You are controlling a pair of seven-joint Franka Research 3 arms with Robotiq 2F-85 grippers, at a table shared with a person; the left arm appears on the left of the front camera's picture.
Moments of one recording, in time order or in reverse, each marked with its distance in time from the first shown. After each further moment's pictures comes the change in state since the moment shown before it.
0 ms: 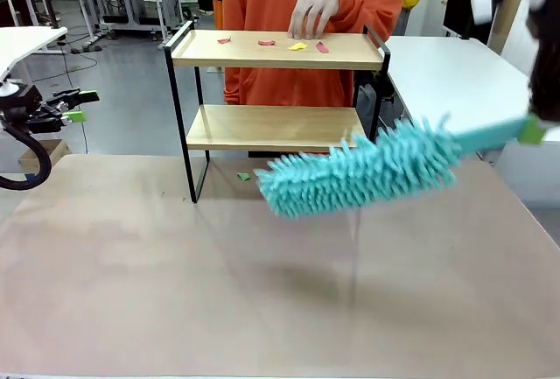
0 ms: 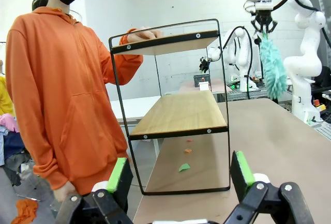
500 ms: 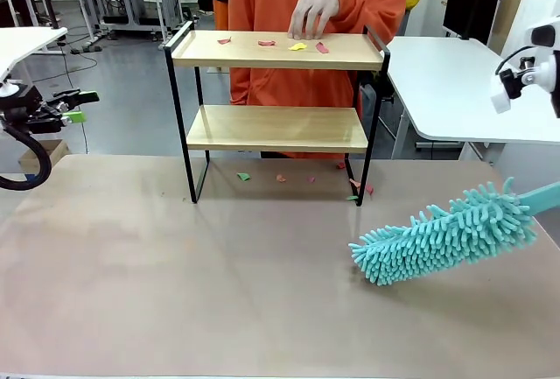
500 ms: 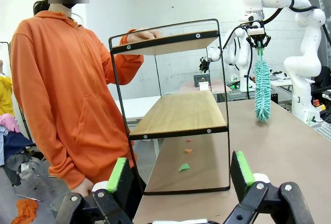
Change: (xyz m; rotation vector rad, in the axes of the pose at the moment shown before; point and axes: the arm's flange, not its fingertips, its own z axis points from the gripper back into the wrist) left arm 0.000 0.000 0.000 0.000 0.000 0.000; right arm -0.059 -0.040 -0.089 0.116 0.361 -0.094
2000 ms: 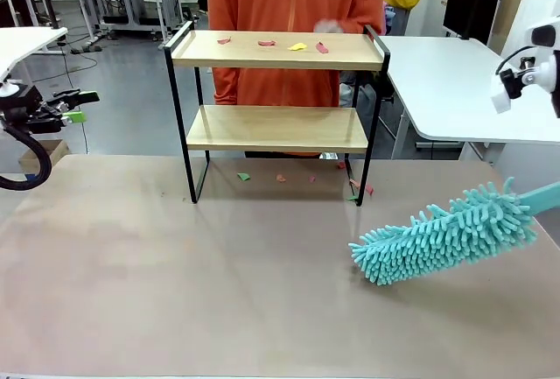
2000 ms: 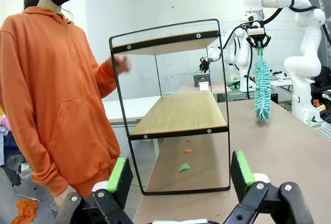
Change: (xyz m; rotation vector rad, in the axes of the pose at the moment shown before) left arm 0.000 0.000 0.000 0.000 0.000 0.000; right arm 0.000 0.000 0.000 0.000 0.000 0.000
